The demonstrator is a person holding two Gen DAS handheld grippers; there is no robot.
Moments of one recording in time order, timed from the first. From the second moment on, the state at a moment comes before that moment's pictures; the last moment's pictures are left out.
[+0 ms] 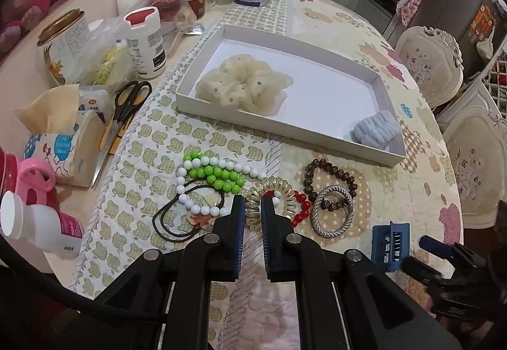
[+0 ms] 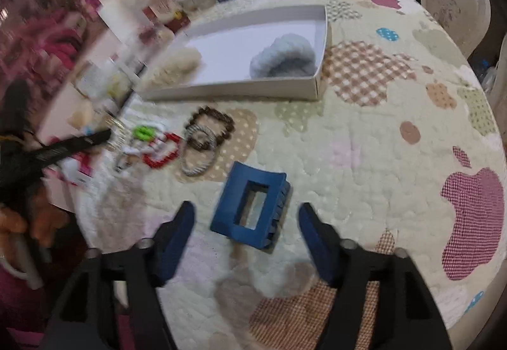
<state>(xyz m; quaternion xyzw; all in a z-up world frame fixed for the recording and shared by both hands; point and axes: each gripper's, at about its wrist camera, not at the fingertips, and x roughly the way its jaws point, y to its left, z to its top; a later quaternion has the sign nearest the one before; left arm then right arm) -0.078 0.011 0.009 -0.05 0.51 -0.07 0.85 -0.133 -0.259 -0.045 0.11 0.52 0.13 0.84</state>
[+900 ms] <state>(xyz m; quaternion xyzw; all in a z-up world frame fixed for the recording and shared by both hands) -0.048 -0.018 0.048 -0.03 0.47 -0.08 0.88 -0.105 -0.263 0.016 0.12 0.45 0.16 0.87</state>
